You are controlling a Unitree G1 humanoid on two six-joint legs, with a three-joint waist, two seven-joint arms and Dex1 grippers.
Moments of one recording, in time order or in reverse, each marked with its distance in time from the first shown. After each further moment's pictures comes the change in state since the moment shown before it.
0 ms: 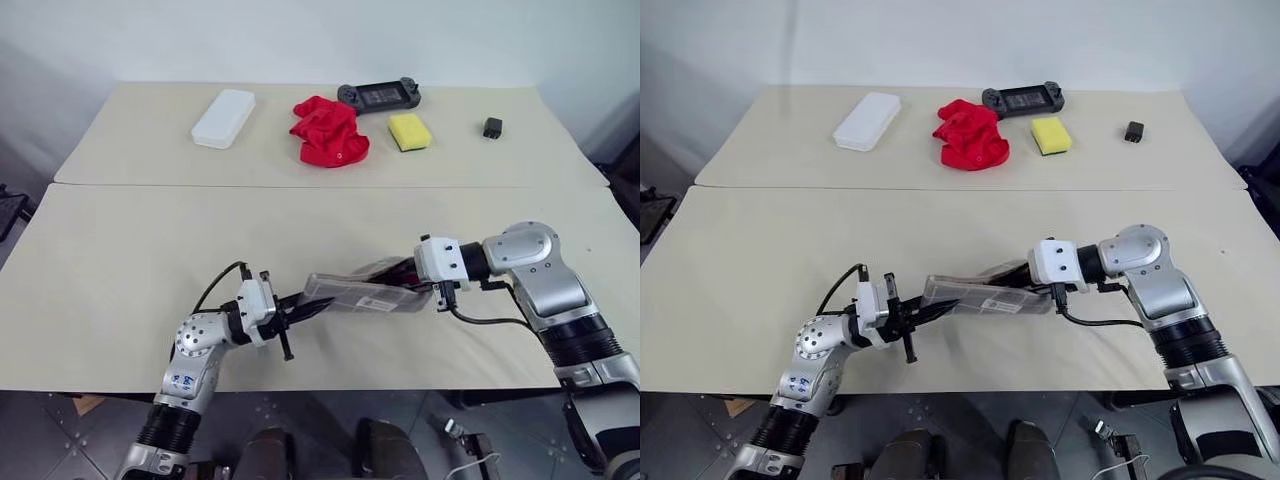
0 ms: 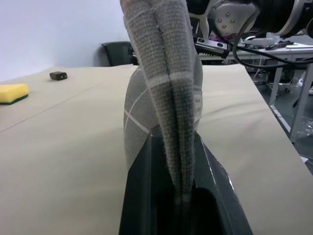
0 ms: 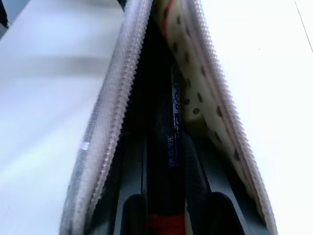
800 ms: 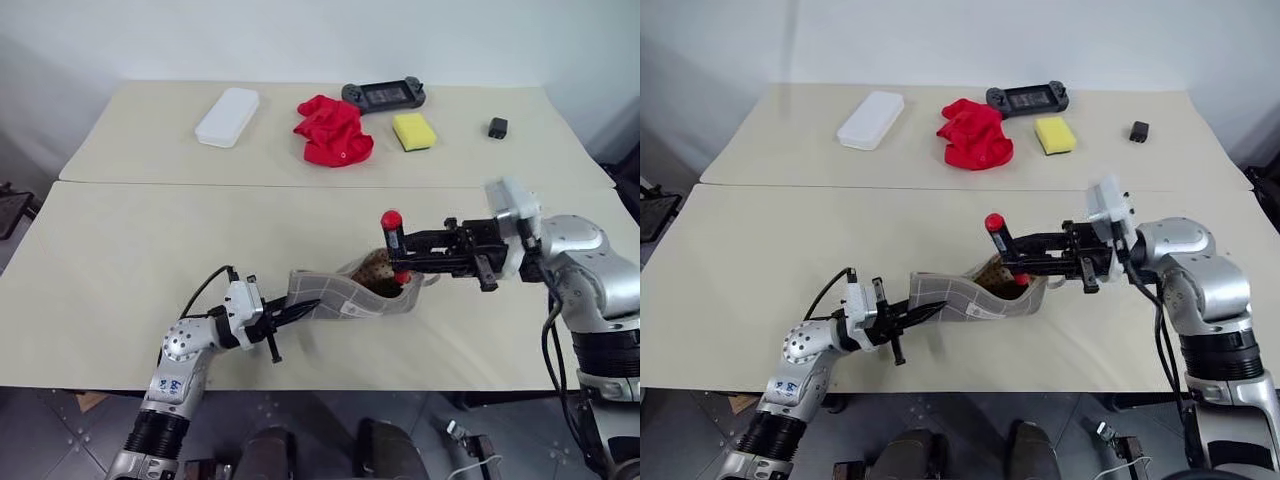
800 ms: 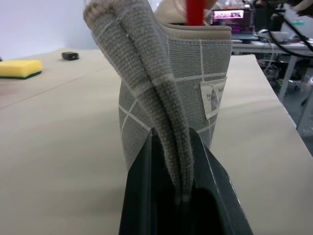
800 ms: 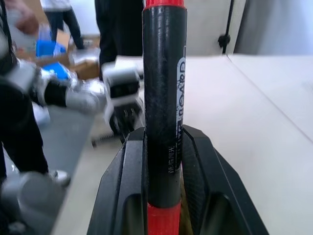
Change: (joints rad) left arm 0.027 0.036 0.042 0.005 -0.032 0.049 0.004; right arm 0.055 -0.023 -0.304 -0.248 0.545 0.528 -0.084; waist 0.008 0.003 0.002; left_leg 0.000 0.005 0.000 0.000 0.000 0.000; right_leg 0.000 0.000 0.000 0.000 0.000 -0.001
